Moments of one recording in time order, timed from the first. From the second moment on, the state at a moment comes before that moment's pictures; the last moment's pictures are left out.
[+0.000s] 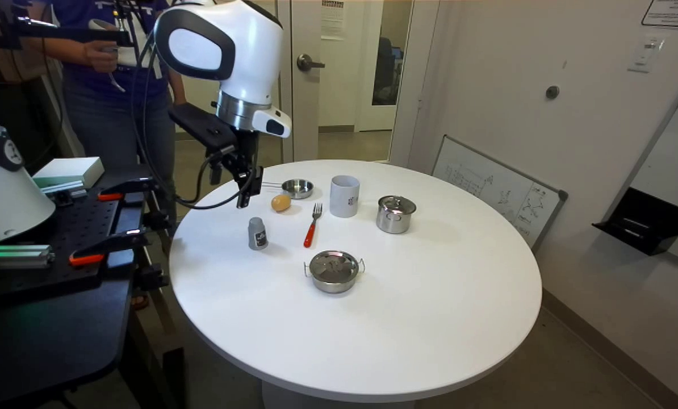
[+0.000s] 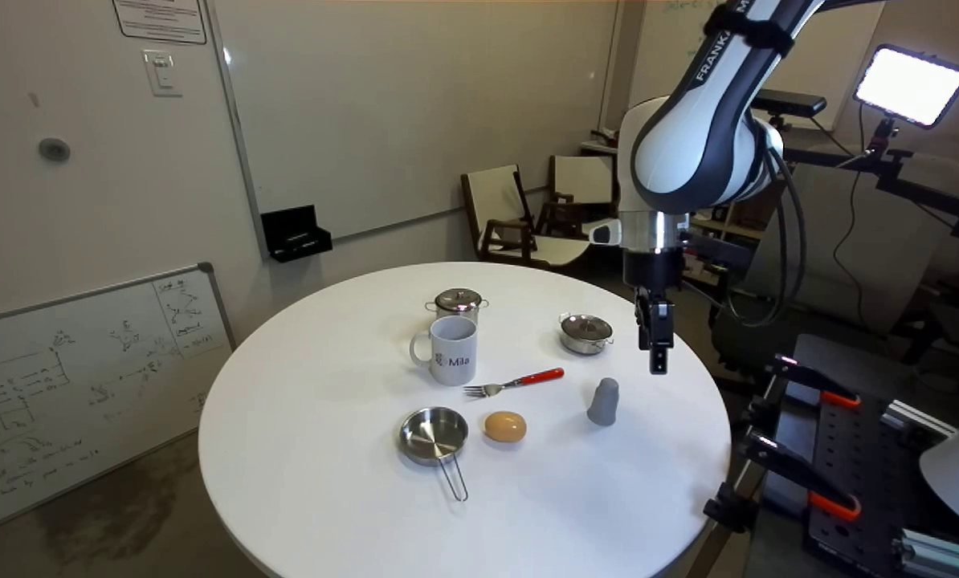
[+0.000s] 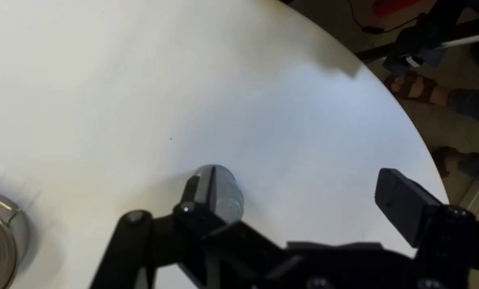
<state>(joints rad) -0.06 0.26 -0.02 -2.61 0.18 2.61 -0.74</state>
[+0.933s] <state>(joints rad) -0.14 0.49 0.06 -2.43 0.16 2.63 -0.73</state>
